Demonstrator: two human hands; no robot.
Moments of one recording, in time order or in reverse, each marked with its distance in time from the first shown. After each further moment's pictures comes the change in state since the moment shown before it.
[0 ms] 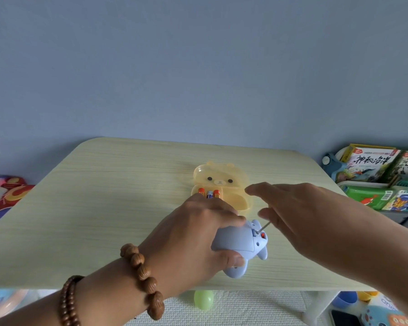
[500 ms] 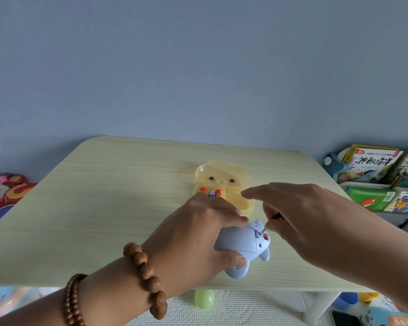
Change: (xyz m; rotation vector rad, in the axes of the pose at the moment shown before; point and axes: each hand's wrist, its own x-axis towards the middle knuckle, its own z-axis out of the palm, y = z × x) left_hand 0.000 -0.001 0.000 -0.026 -0.009 -0.015; right_hand 0.000 0.004 0.004 0.018 0.011 -0.034
